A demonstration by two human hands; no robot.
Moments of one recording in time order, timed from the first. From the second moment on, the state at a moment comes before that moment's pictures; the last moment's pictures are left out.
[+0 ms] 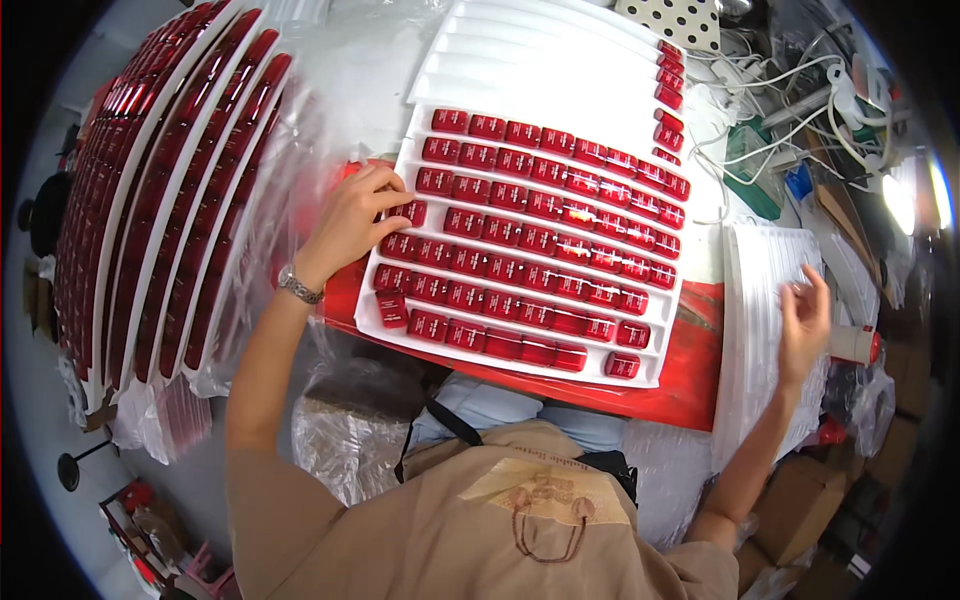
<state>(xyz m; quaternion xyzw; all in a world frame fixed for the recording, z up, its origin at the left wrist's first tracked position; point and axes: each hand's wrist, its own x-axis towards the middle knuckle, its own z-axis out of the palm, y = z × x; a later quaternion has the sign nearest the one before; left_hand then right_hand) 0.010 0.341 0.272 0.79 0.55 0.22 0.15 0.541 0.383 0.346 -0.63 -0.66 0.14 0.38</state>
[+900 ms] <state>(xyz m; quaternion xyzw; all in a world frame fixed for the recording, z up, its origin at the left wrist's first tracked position) 0.065 0.332 0.282 0.74 0.62 0.22 0.11 0.624 0.362 0.343 -0.61 -0.79 -0.05 -0.02</state>
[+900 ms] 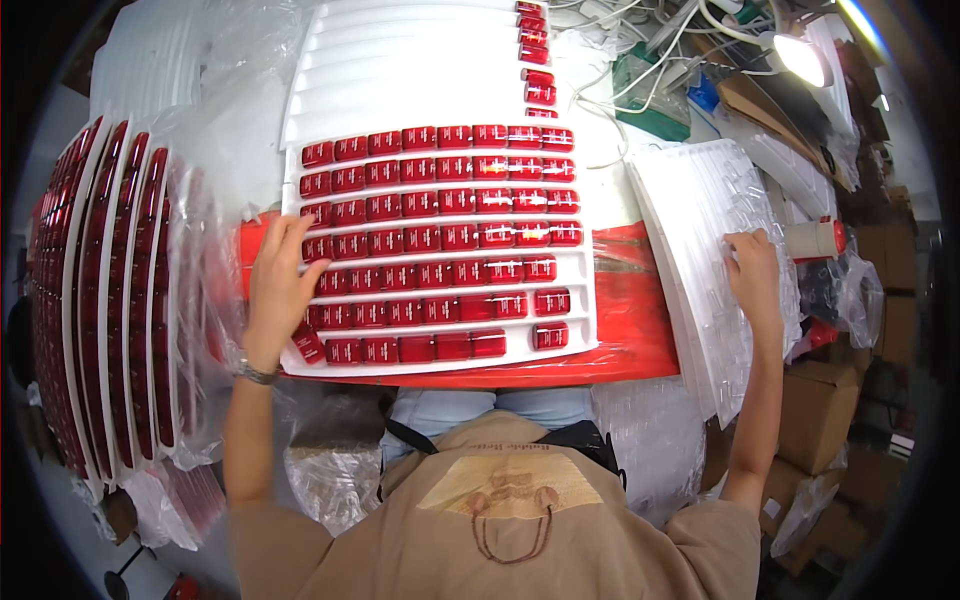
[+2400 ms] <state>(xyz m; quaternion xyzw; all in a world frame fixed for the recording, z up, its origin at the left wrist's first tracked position) 0.255 0.309 0.280 0.61 0.46 0.47 0.45 0.424 0.305 0.307 -0.47 -0.77 0.22 0.37</state>
